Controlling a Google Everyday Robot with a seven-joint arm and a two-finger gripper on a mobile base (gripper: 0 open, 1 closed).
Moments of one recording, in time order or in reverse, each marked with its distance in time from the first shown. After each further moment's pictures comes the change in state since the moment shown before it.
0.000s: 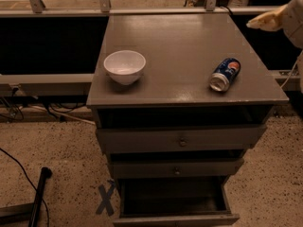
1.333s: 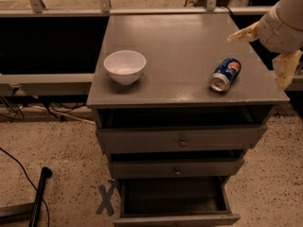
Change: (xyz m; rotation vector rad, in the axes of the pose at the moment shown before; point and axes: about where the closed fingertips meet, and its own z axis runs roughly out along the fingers) arm 0.006 -0.024 0.083 -0.069 -0.176 -0.091
